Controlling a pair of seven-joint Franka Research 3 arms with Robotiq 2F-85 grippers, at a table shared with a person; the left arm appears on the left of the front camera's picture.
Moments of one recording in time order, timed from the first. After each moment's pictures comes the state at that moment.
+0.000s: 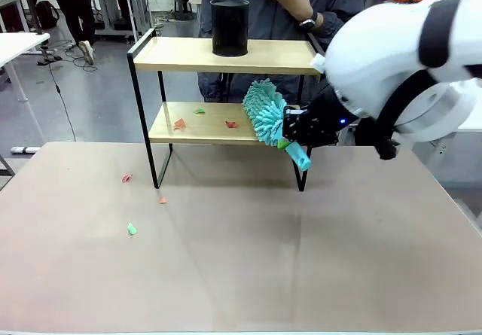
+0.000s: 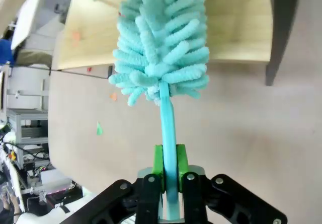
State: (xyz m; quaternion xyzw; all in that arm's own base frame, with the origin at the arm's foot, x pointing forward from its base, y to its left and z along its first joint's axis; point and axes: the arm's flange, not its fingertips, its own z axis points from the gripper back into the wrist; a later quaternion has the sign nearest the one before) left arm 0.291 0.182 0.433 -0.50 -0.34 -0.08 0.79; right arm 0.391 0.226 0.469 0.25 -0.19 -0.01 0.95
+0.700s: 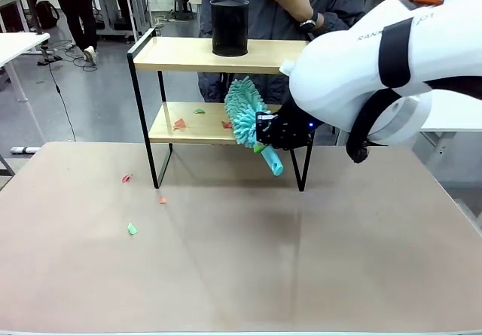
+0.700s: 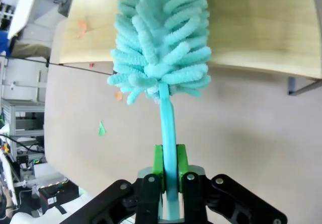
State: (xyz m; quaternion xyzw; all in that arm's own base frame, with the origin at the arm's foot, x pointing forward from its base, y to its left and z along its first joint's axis) left arm 0.291 0.182 0.433 -0.50 -0.34 -0.08 0.79; right arm 0.399 0.272 0.461 0.25 -0.18 0.03 0.95
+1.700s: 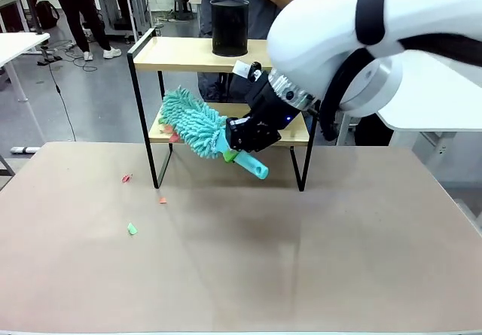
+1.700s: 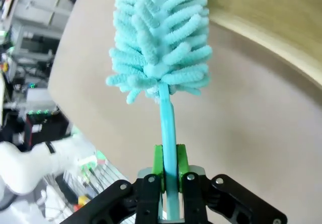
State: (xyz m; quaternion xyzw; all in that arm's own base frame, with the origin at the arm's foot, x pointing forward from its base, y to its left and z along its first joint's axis) left arm 0.291 0.182 0.433 -0.50 -0.34 -0.08 0.79; right arm 0.407 0.316 0.470 0.27 -0.10 0.23 0.93
